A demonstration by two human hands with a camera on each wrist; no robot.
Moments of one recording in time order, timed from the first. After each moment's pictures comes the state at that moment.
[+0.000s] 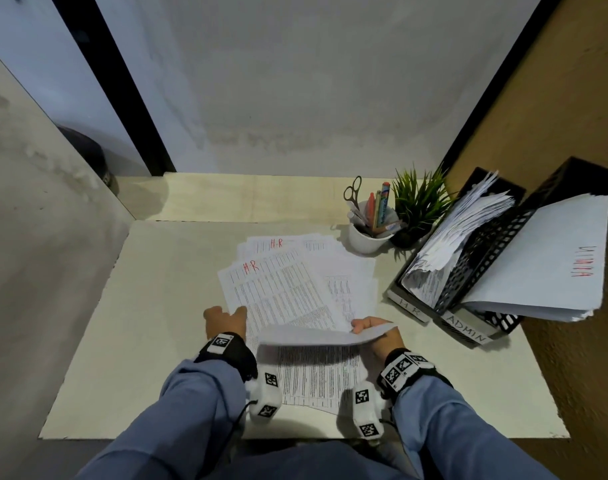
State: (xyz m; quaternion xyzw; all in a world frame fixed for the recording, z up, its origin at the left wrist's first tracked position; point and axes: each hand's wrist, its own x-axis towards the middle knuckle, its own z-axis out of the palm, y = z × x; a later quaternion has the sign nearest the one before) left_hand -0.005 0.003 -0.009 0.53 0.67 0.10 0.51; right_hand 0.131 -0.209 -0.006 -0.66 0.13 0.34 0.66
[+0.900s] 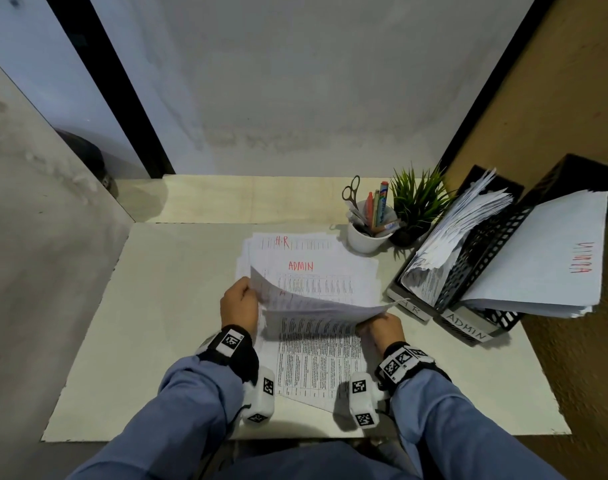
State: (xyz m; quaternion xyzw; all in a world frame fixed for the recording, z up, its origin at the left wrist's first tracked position) left_hand 0.016 -0.006 0.018 0.64 0.49 0.20 0.56; right_hand 0.151 -0.208 0.013 -0.81 0.07 0.34 0.47
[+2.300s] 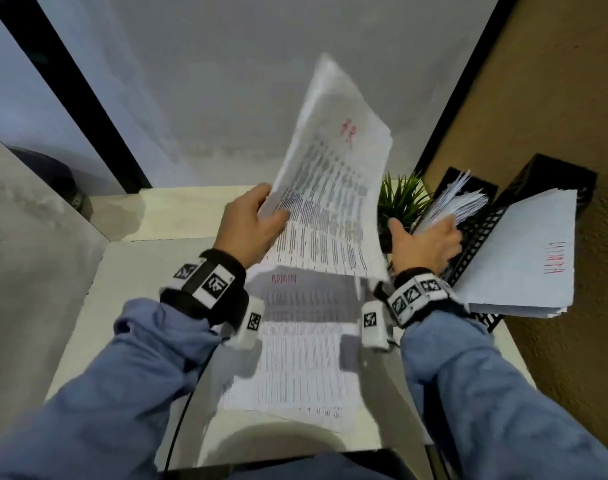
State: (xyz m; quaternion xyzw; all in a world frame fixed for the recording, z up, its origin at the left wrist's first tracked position) left_hand 0.101 -0.003 0.189 0.83 0.23 0.20 0.46; right_hand 0.246 -0.187 0.129 -0.90 0.11 -0.01 0.41
